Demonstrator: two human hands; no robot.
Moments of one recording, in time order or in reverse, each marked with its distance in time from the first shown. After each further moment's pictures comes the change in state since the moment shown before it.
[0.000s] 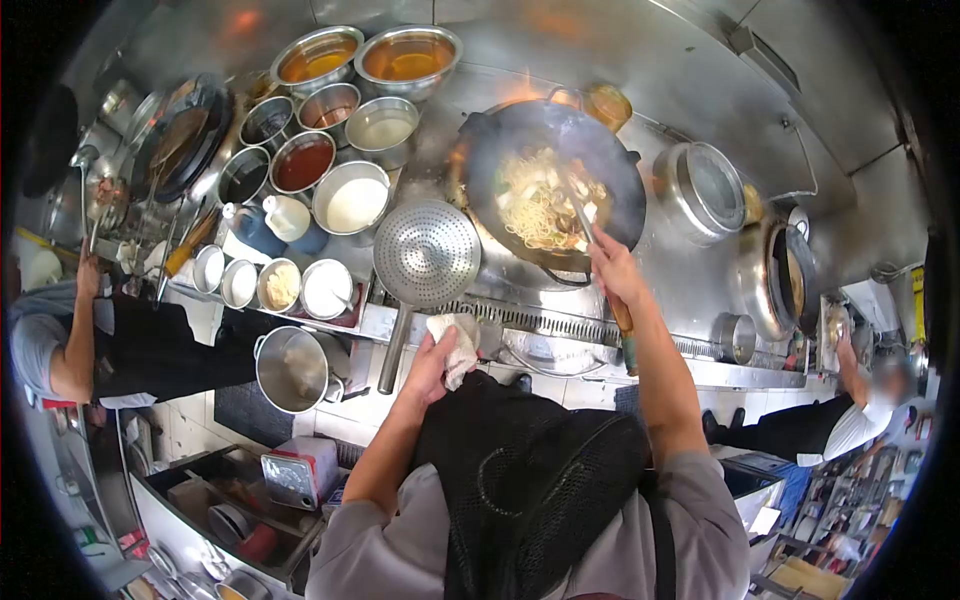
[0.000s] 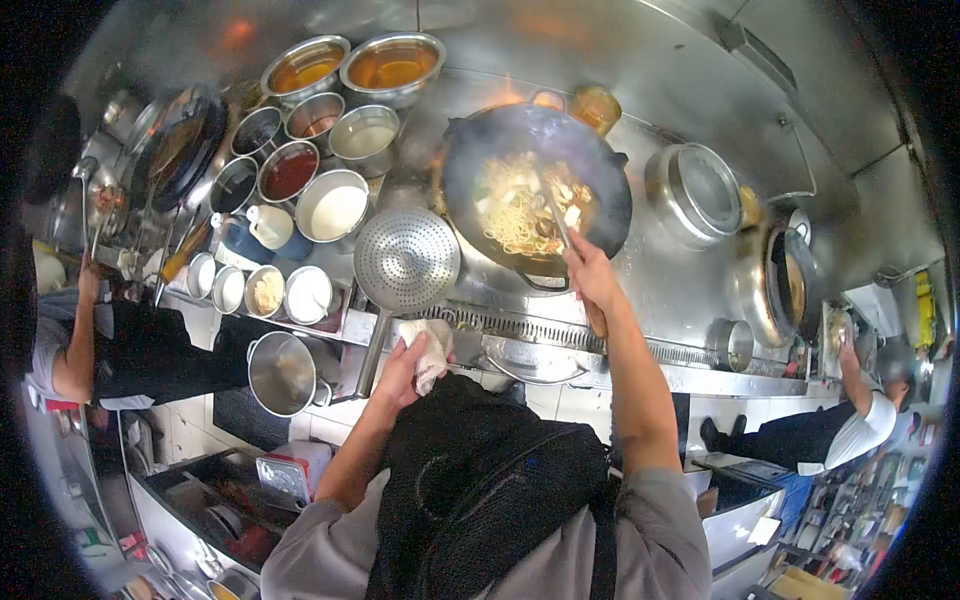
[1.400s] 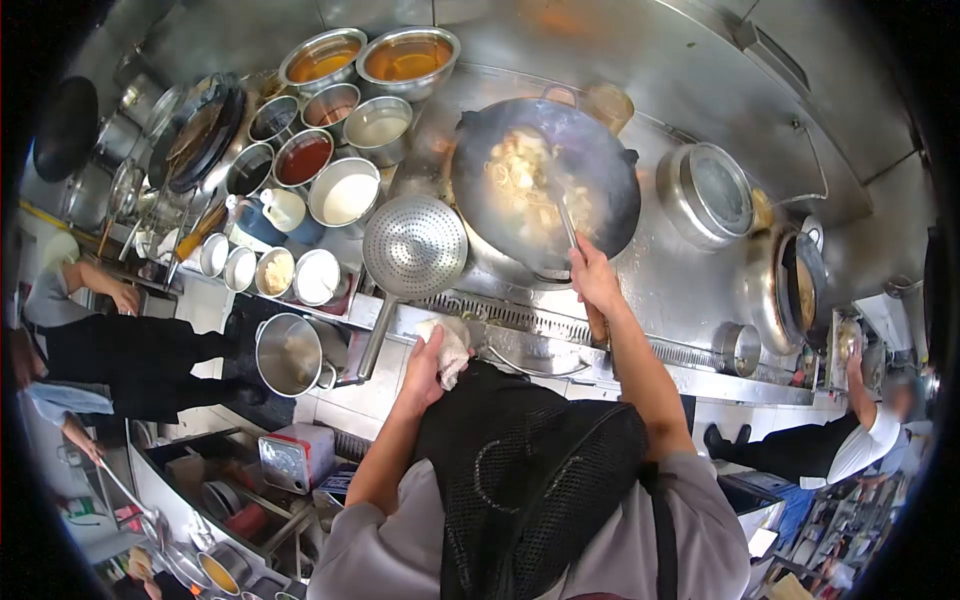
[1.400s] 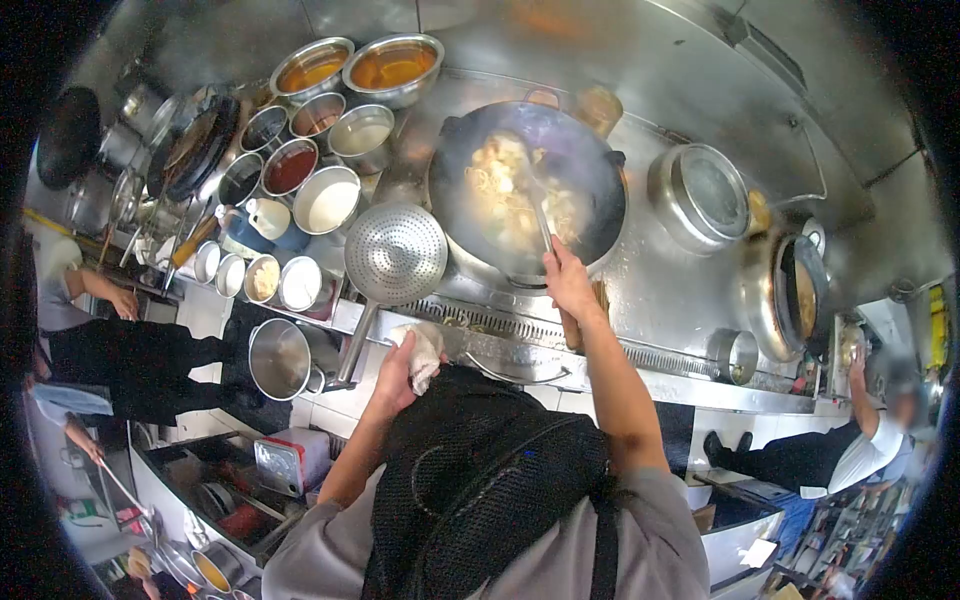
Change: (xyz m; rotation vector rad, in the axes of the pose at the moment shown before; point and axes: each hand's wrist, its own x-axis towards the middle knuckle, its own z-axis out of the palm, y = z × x) left_hand -0.002 -0.037 0.030 -0.063 0.175 0.061; right_hand -0.005 0.018 0.004 0.018 0.021 -0.031
